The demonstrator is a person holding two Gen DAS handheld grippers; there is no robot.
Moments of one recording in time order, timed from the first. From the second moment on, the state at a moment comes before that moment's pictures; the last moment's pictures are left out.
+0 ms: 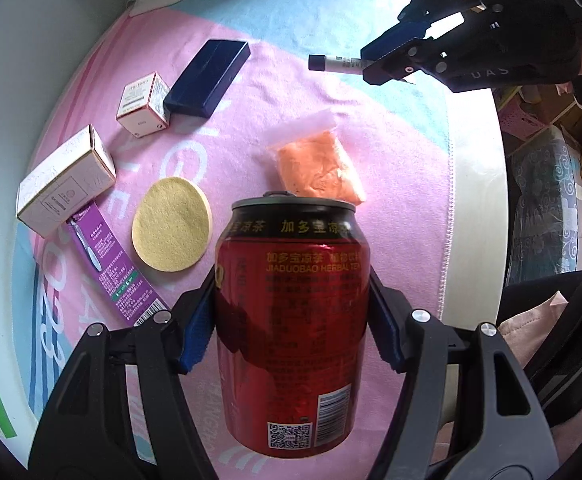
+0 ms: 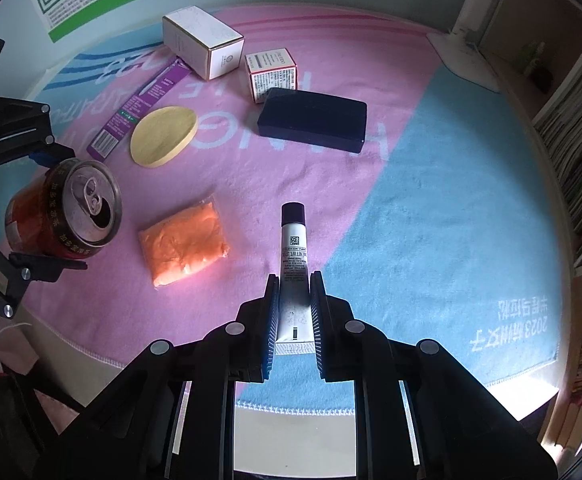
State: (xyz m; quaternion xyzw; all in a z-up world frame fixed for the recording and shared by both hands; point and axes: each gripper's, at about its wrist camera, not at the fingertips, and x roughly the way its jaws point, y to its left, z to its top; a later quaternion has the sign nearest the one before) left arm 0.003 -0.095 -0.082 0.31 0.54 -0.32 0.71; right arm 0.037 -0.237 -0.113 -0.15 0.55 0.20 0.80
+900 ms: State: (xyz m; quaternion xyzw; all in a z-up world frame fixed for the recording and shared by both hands) left arm -0.121 -0.238 -0.071 0.44 0.42 -0.51 0.61; right arm -0.164 -0.357 -0.111 0.00 0.57 -0.01 0.82
